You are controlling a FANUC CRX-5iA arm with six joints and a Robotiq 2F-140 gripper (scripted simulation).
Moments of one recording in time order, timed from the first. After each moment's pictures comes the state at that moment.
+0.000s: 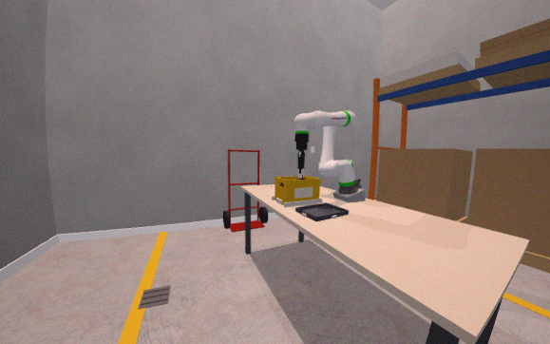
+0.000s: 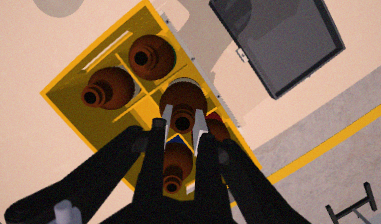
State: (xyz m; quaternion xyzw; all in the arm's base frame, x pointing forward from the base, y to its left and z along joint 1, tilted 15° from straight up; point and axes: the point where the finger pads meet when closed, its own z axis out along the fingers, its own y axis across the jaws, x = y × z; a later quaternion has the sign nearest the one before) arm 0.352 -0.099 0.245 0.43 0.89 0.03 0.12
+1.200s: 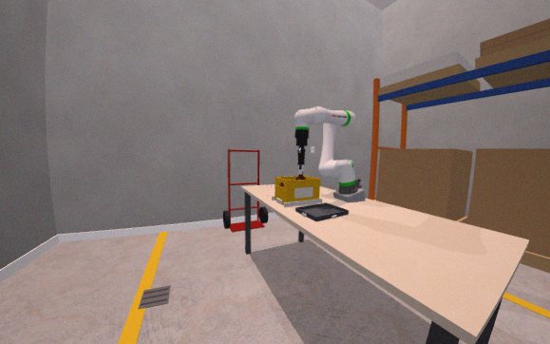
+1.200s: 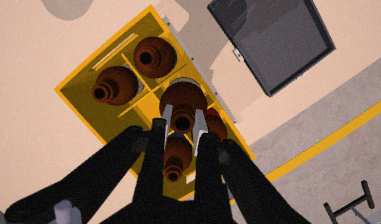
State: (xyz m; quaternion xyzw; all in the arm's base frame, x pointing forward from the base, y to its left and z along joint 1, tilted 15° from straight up) arm 0.345 -0.098 0.271 0.43 0.89 0.03 0.12
